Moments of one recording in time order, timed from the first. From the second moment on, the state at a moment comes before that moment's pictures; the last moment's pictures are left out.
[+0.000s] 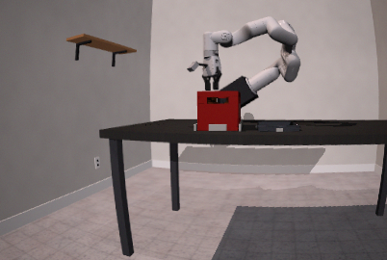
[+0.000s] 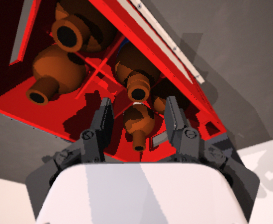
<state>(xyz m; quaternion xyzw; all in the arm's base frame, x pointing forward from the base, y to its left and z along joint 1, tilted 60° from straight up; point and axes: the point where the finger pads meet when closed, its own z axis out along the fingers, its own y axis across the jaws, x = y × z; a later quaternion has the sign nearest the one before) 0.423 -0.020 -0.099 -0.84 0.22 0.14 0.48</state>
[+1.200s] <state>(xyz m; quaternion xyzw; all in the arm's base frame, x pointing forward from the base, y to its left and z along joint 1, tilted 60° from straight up) 0.424 -0.055 -0.078 -0.84 0.22 0.14 0.48</state>
